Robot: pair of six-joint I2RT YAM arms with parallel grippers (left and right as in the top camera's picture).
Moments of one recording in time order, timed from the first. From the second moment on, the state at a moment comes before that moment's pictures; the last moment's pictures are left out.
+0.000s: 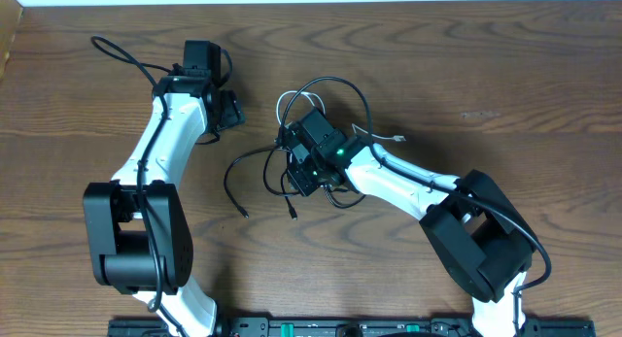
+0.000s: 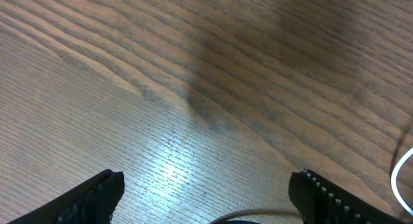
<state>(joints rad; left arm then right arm) -0.04 1.85 1.36 -0.77 -0.20 -0.41 0.77 2.02 1.31 -0.37 -0.25 0.15</state>
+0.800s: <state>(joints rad) -0.04 1.85 1.36 -0.77 -0.20 -0.41 0.77 2.07 1.32 -0.37 -0.19 0.13</state>
